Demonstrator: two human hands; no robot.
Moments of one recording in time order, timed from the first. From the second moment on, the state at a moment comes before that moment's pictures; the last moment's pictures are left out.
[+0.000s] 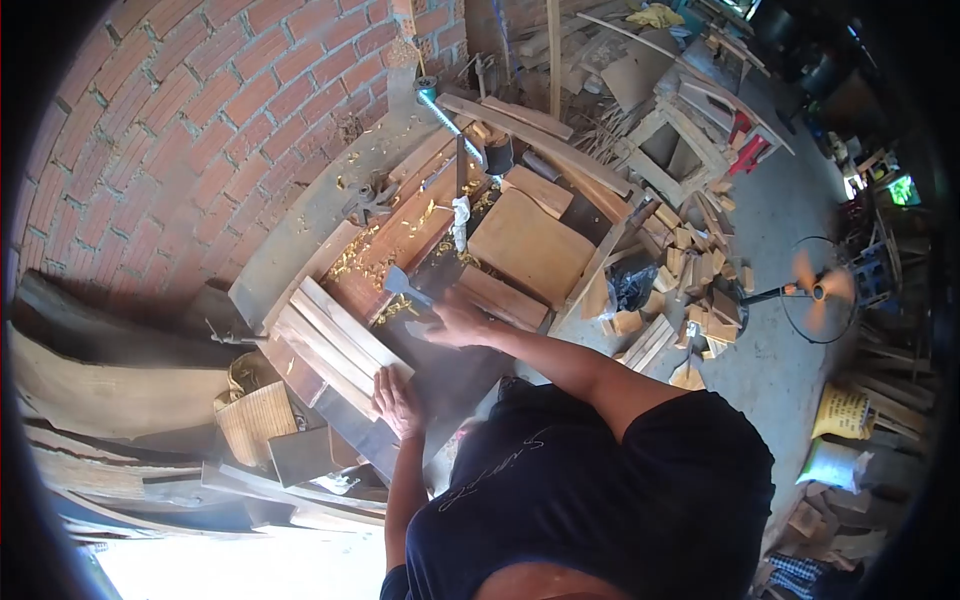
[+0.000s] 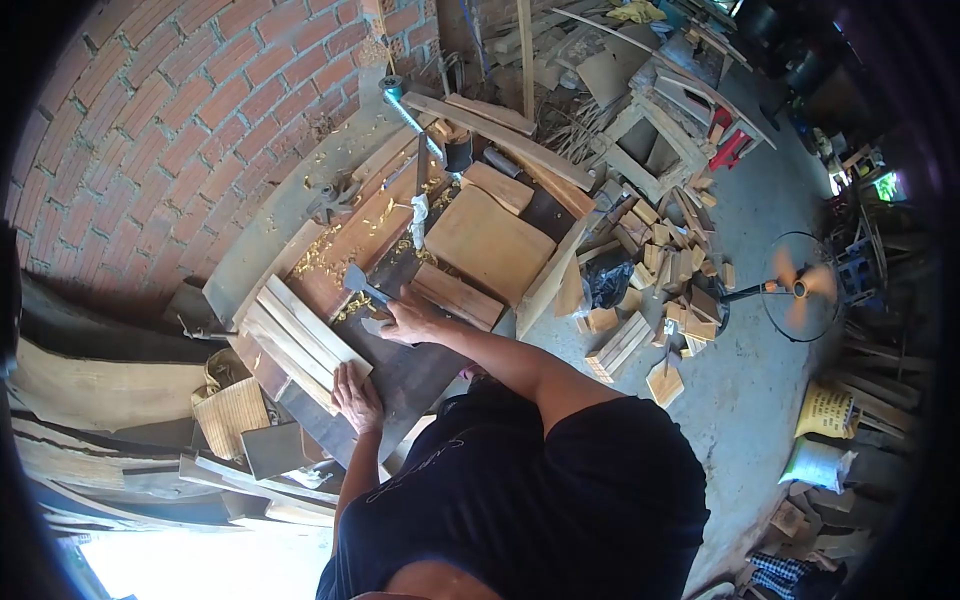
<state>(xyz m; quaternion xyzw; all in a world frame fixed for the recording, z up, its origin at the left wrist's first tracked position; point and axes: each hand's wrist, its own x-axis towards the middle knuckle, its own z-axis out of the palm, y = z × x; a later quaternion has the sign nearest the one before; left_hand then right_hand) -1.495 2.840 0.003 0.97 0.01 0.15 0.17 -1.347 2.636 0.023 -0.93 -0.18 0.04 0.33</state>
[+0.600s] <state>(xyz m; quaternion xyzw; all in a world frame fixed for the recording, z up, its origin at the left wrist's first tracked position) -1.488 2.834 -0.001 0.98 -0.01 0.16 0.07 -1.154 2.333 0.062 -0.96 0.03 -0.08 0.25</state>
